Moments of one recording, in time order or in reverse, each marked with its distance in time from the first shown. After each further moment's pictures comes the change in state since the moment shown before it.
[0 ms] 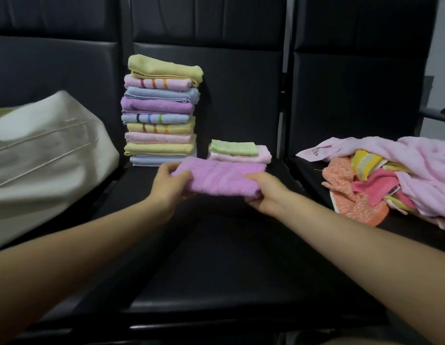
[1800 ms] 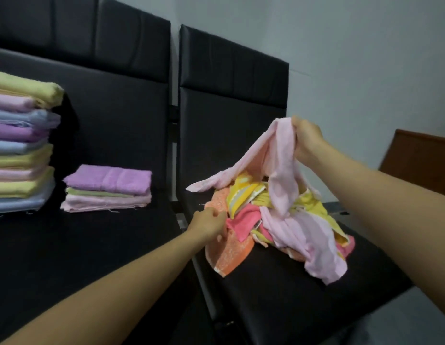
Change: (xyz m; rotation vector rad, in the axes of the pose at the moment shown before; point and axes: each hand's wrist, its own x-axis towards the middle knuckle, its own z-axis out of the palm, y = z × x) left_hand -0.030 -0.016 0.324 0.580 -0.553 0.076; right_hand -0.002 -0.273 -0.242 -0.272 0.517 -0.598
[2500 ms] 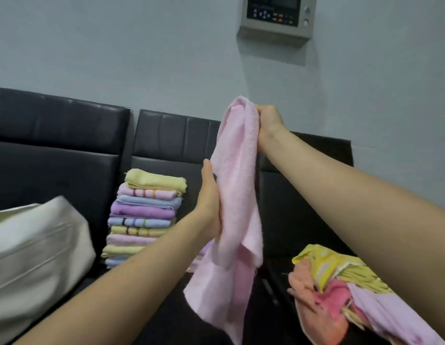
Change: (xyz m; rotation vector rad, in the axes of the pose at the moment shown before) left_hand -0.135 0.086 -0.268 -1.049 0.214 0.140; right_hand -0.176 -0.212 0.230 0.557 -0.520 -0.005
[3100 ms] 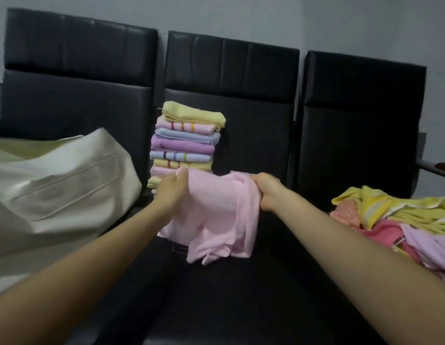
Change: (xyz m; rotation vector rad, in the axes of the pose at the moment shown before) left_hand -0.001 -0.048 -0.214 0.990 0.427 0.142; right_hand -0.066 0.250 -0.056 -0.223 0.067 0.605
